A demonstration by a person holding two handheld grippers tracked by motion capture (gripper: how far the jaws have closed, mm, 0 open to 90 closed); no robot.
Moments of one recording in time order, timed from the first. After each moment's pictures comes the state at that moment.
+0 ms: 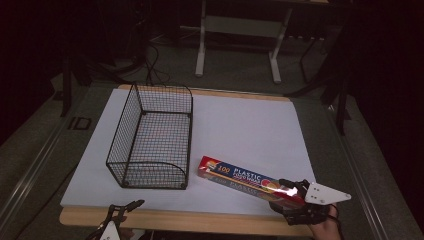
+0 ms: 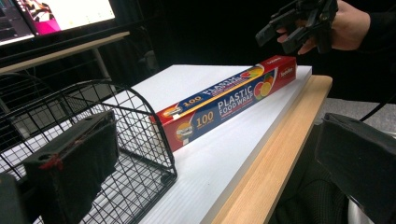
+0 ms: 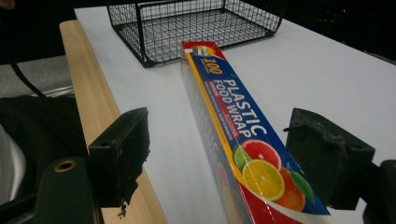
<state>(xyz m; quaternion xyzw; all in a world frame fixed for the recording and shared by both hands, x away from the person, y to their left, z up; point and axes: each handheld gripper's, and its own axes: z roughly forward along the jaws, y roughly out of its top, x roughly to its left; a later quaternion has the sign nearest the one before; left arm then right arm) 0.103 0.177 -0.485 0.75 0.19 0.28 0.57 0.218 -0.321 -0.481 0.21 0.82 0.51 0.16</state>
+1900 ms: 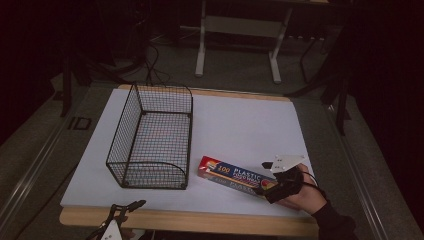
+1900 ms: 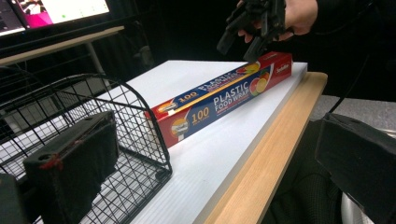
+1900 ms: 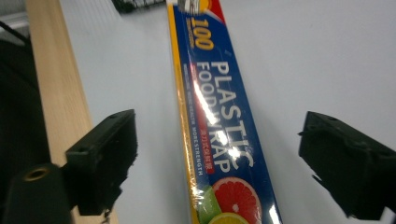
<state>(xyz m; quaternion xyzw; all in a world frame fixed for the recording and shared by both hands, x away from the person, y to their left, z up) 0.105 0.176 -0.486 0.75 0.19 0.27 0.57 0.287 -0.263 -0.466 0.20 0.91 0.36 0.10</state>
